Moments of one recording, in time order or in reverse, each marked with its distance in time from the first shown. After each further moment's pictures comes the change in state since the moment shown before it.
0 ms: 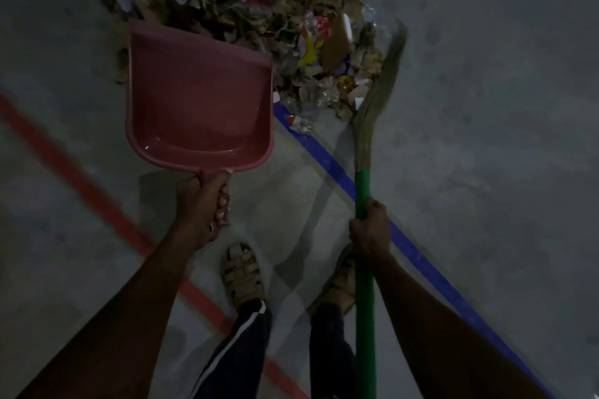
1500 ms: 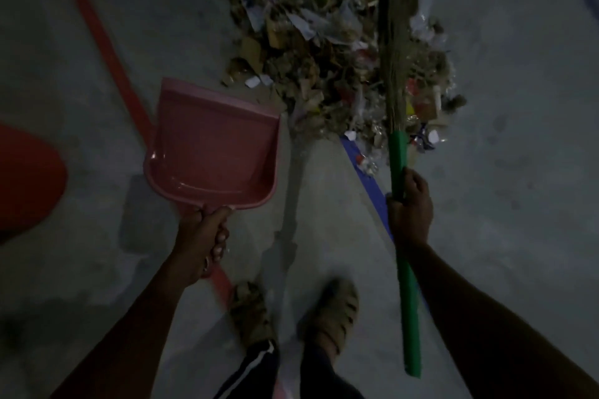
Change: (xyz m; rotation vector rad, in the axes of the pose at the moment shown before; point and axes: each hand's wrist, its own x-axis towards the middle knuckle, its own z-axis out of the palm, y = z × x) left_hand 0.008 -0.015 -0.196 -0.199 0.091 -0.162; right_hand -0.019 -0.173 0.043 -0.179 0.313 -0.613
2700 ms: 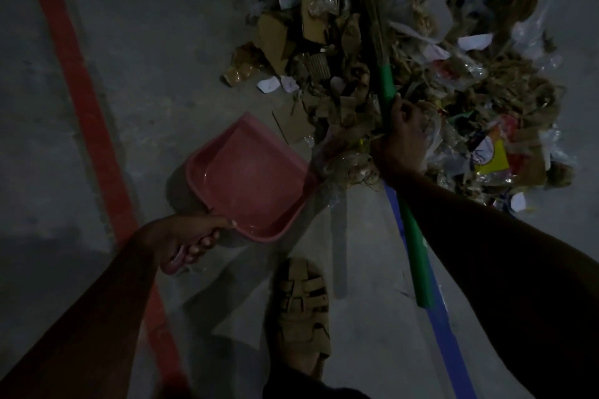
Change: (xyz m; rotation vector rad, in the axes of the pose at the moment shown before) left_hand 0.298 0.022 0.034 0.471 -0.303 -0.357; right_hand 0.275 -0.064 0.259 -0.403 -0.108 -0.298
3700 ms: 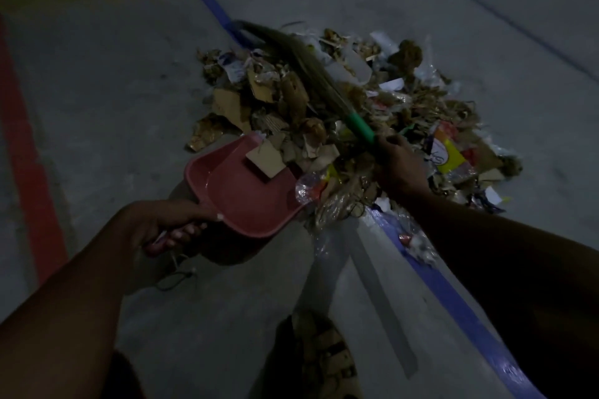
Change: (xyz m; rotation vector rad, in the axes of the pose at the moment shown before) left_hand 0.061 0.079 -0.037 0.339 -0.084 0.321; right_hand -0.037 0.068 0.009 -0.075 0.251 -0.065
